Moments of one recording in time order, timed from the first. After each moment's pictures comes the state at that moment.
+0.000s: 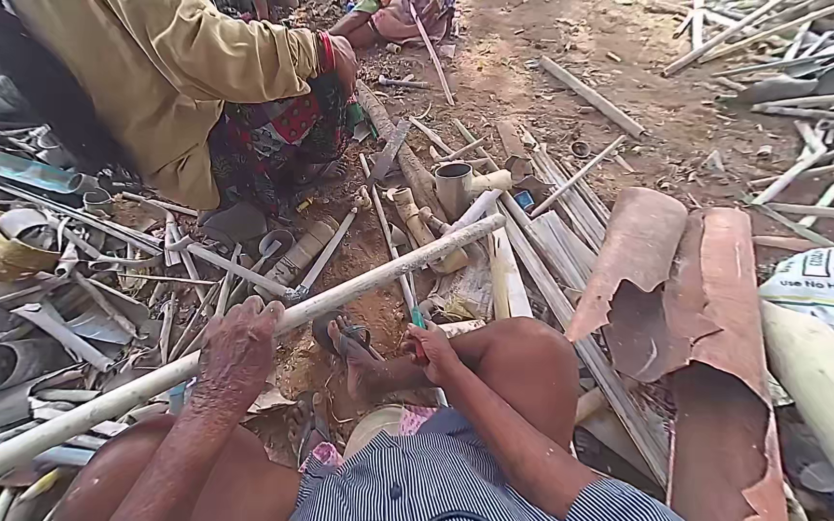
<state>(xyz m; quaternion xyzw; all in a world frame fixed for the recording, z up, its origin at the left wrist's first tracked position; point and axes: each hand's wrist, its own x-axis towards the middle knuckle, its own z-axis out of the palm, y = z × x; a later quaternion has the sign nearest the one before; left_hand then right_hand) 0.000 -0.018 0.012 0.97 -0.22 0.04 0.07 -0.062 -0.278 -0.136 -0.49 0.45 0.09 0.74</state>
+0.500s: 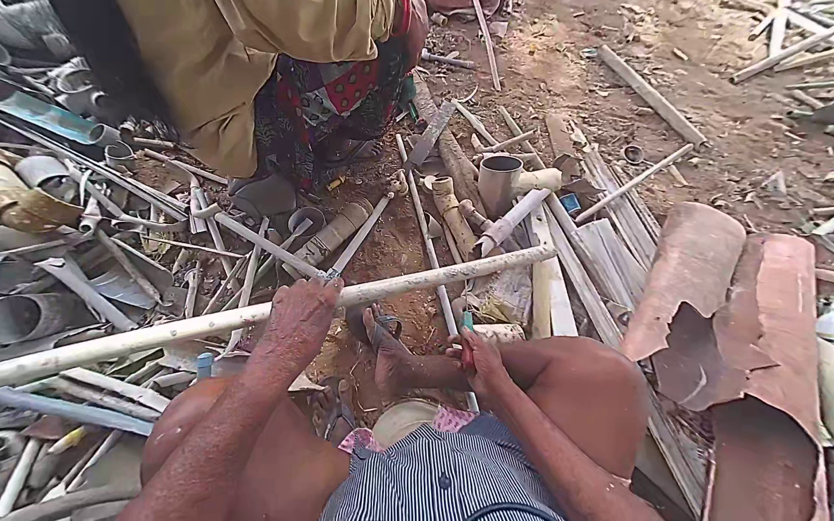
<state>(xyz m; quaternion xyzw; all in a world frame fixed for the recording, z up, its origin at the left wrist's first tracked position) 0.055 -0.012 0.008 0.94 -0.21 -0.26 0.01 -0.071 -0.273 -0.158 -0.49 0.50 0.03 0.71</state>
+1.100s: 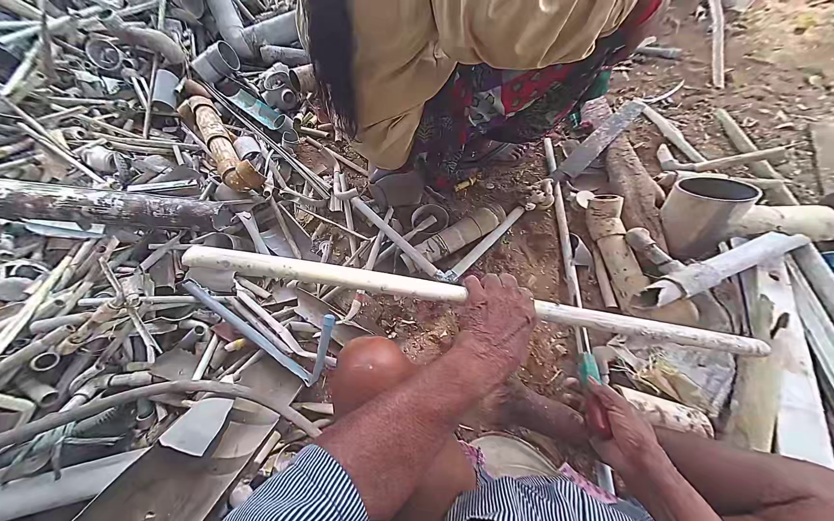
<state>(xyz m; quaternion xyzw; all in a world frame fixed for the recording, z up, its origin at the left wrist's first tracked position) 0.050 -0.046 0.002 0.95 -0.25 -0.21 0.04 -0.065 -0.247 -0.171 -0.50 0.46 0.07 0.73</state>
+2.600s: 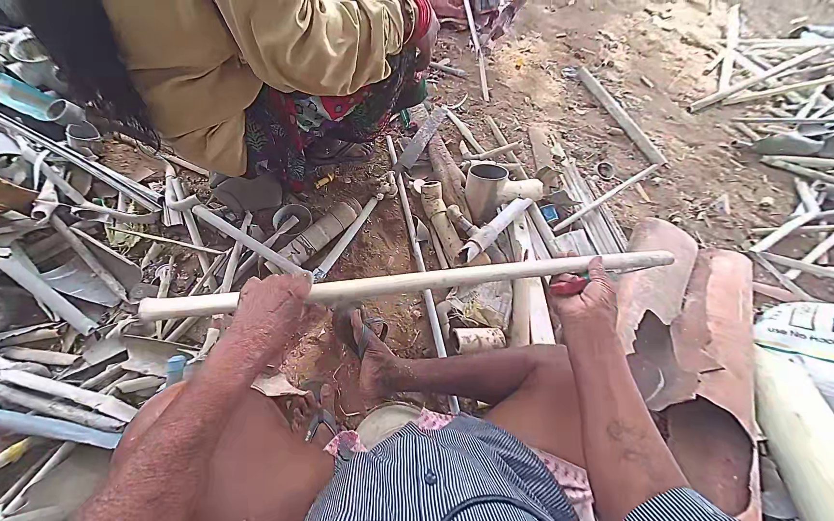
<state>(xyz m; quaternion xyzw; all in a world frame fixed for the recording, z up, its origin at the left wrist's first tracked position) 0.072 0.011 -0.001 0.95 -0.21 -0.23 0.03 0.001 -0.407 -0.043 -0.31 0.39 -0.37 0.78</state>
